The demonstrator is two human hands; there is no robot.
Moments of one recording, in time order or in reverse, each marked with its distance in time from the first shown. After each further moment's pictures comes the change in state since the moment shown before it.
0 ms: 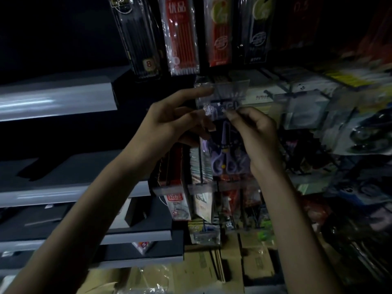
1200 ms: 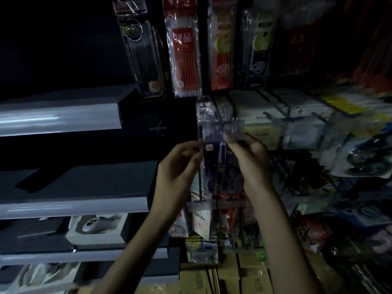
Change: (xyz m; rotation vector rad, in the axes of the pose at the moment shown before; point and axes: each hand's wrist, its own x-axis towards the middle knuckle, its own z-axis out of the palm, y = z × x) left_hand -0.017 -0.070 0.045 -0.035 0.404 0.075; right_hand 0.010 0.021 0.009 0.113 0.066 0.174
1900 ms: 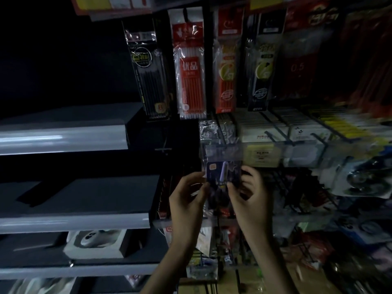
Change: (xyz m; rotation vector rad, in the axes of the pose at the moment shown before) left_hand -0.010 -0.037 0.030 -0.092 0.231 -0.096; right_hand -0.043 0.034 -0.015 -0.392 0.097 -0.156
